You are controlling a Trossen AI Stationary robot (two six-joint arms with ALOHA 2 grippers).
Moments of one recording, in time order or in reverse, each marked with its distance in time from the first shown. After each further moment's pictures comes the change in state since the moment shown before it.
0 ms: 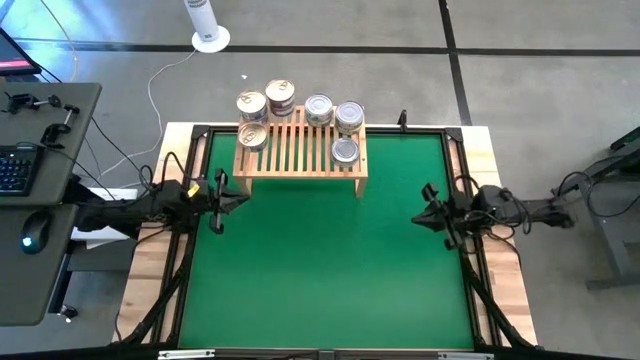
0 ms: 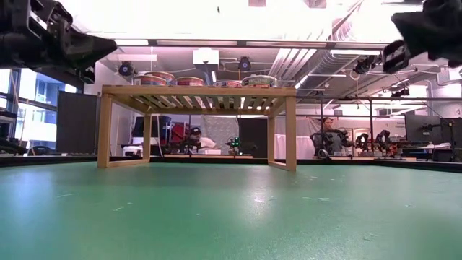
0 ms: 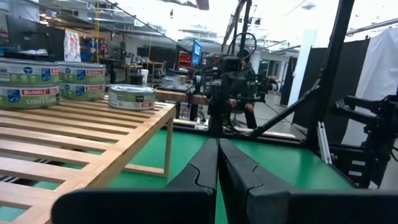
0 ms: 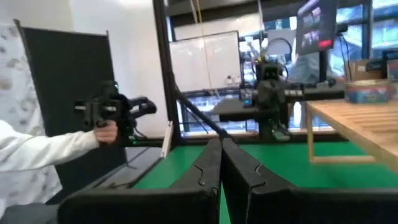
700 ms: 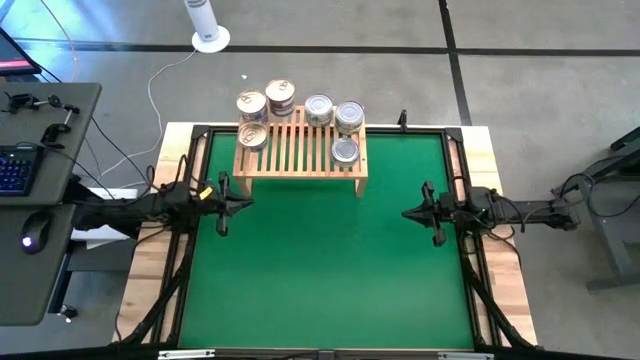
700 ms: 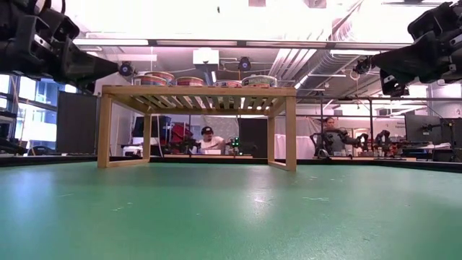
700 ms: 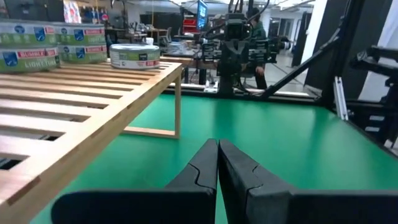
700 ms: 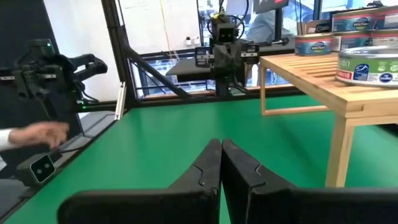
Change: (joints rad) left arm -0.001 0.051 0.002 -0.111 -0.015 0.063; right arm -0.036 0.026 -0.012 -0.172 0.142 -0.044
